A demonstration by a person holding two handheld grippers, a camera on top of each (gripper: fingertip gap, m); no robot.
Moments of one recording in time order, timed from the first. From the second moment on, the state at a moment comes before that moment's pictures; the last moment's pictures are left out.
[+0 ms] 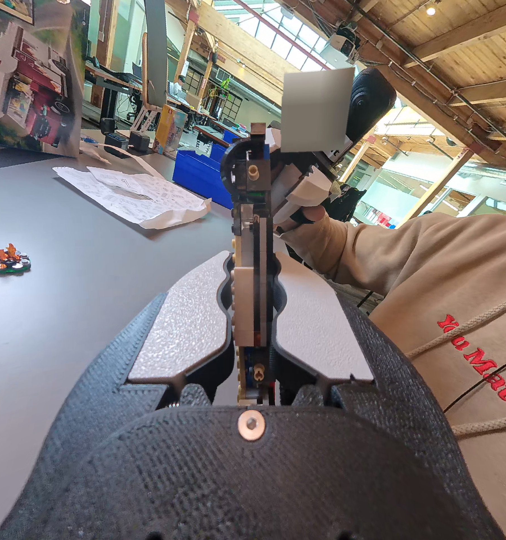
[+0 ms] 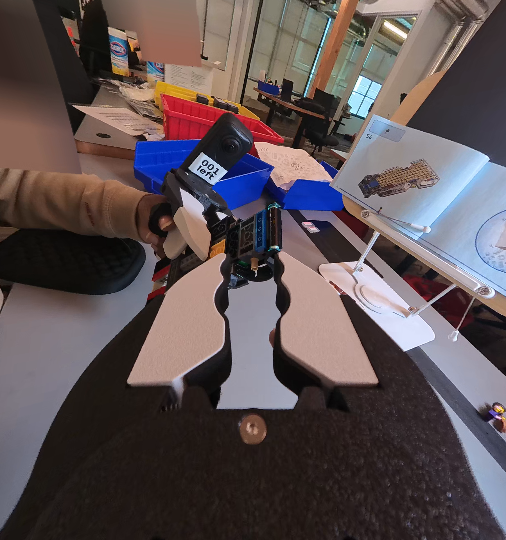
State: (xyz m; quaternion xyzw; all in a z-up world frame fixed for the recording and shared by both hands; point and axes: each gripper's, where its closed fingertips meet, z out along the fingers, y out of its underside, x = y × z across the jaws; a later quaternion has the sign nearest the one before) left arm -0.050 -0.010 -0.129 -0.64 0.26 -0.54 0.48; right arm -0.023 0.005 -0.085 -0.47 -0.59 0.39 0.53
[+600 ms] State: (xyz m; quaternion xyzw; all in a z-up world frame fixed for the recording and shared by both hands) left arm -0.035 -0.026 -0.134 -0.59 0.41 -0.37 0.59; right arm -0.036 -0.015 -0.115 -0.47 -0.66 0.40 0.44
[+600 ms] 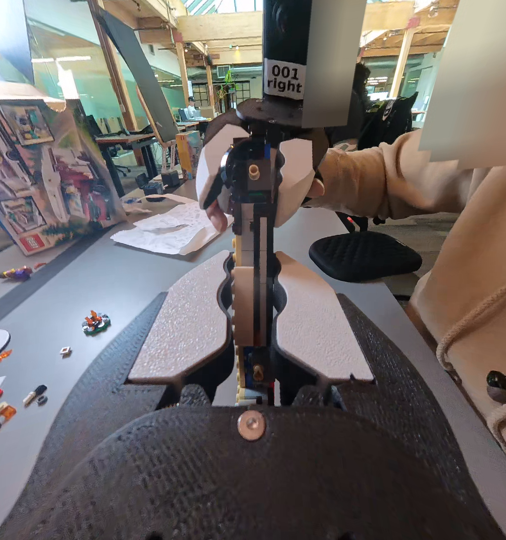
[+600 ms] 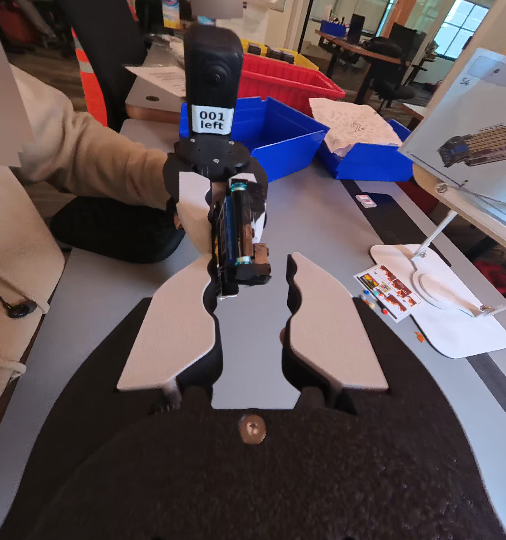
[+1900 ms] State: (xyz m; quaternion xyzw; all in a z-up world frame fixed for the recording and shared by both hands) left arm -0.073 -0.018 -0.278 -0.80 0.44 -0.18 0.36; right arm -0.085 -0.018 -0.274 -0.33 -0.83 -0.07 0.45
